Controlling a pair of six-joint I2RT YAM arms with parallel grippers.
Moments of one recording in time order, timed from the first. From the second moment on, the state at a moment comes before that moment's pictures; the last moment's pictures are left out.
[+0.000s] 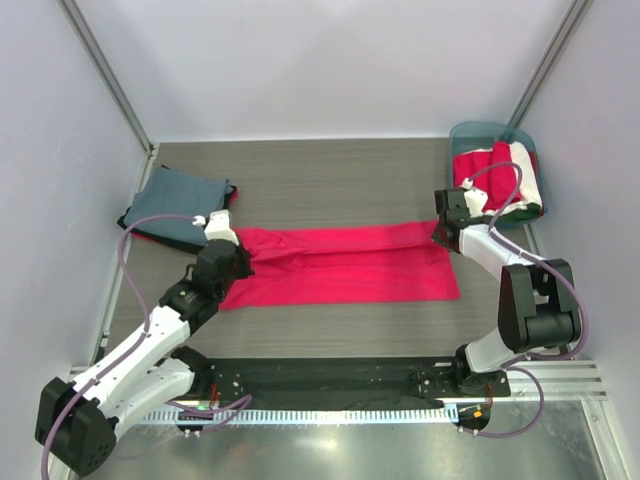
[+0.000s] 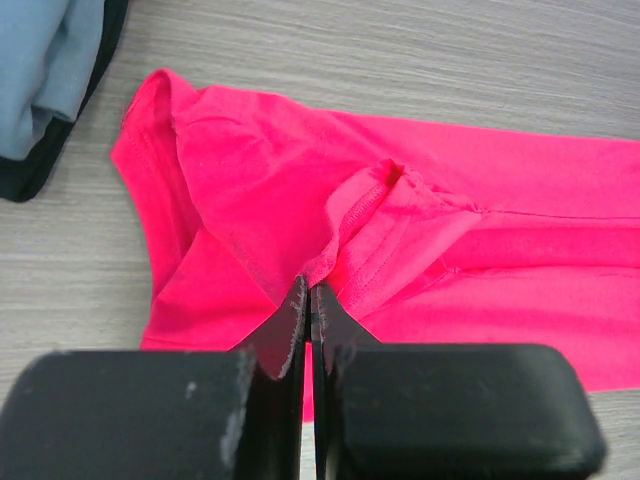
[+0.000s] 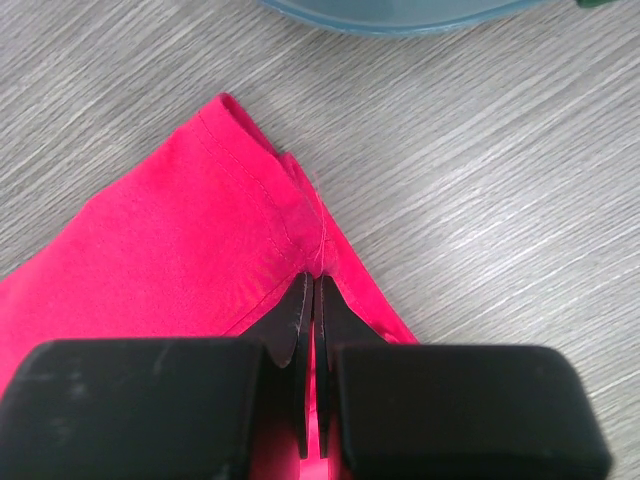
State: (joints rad) left arm -0.53 0.86 0.54 -0.18 -0.34 -0.48; right arm 0.12 1.52 0.88 -0.30 0.42 0.57
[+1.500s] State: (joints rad) left arm -0.37 1.08 0.66 -0.28 -0.17 -0.71; right arm 0.53 1.60 0.89 0.14 -0.31 0.57
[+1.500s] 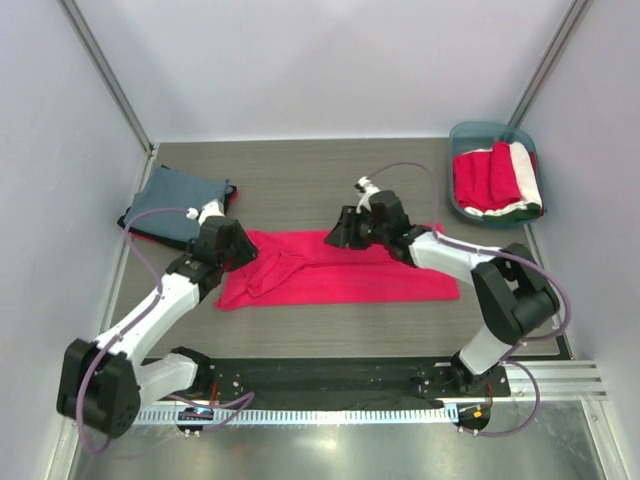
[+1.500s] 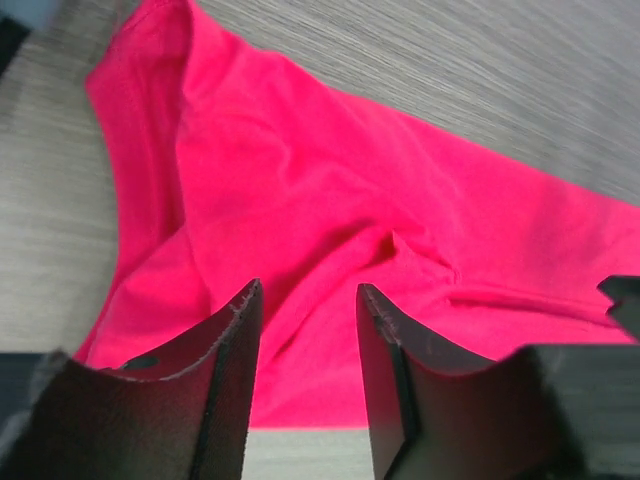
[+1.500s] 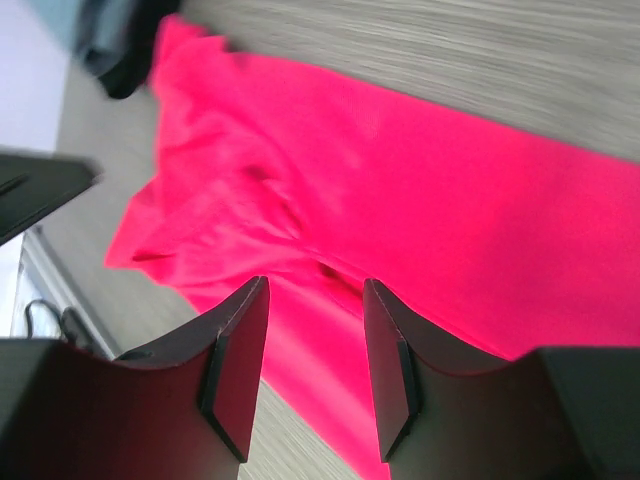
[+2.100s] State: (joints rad) left arm -0.24 1.49 0.74 -0.21 -0.12 -0.75; right arm 0.69 2.10 1.33 0.24 -0.53 0.51
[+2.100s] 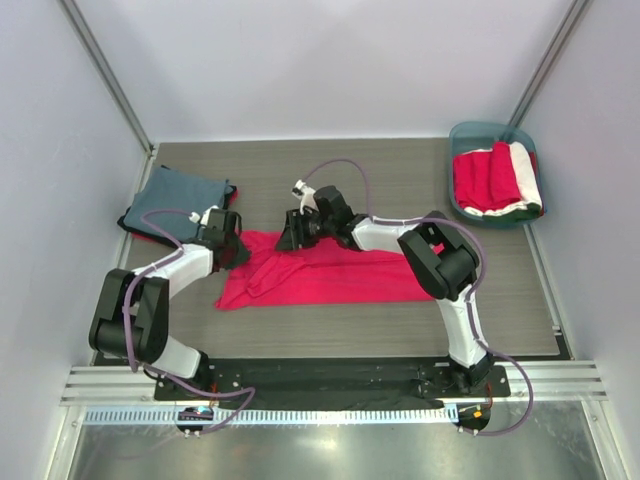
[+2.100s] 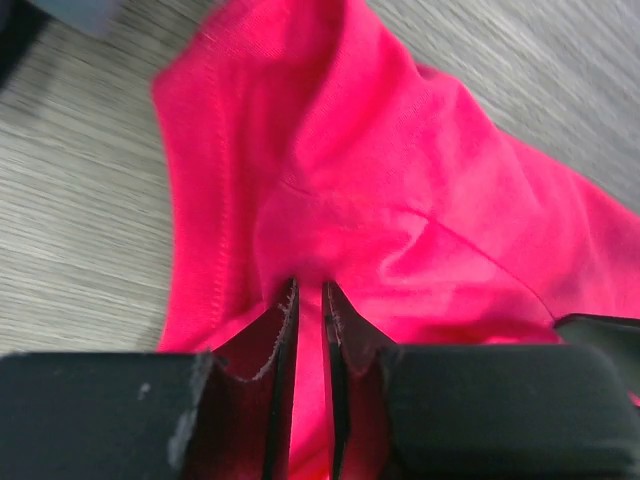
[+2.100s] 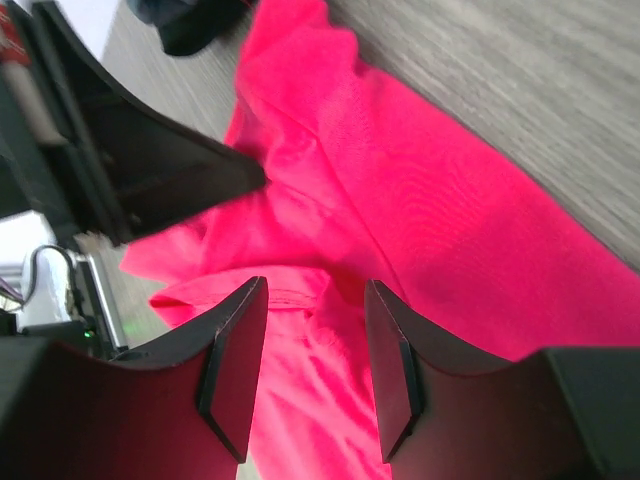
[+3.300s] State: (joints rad) left arm -0.23 1.55 0.76 -0.15 -0.13 -0.73; right arm 0.73 1.75 0.84 0.23 -0.61 0.45
